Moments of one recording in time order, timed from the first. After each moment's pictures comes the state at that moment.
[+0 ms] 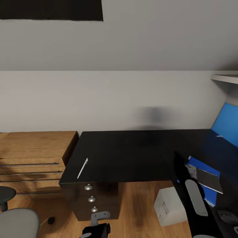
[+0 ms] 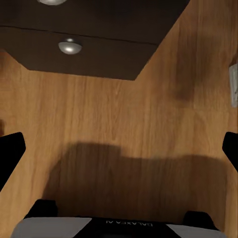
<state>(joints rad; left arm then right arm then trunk) -0.11 -0.01 -0.58 -1.20 0.68 0.41 0.66 -0.40 0.06 -0.28 -1.31 -1.18 0.06 -0.24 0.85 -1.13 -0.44</state>
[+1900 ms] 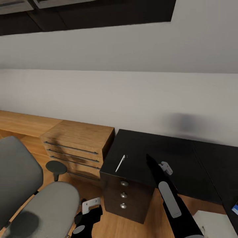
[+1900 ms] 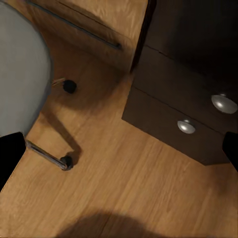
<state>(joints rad) -0.11 0.04 -0.57 -1.36 0.66 0.28 0.79 -0.40 0.09 0.03 -1.21 -0.91 0.06 -0.23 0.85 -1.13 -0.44</state>
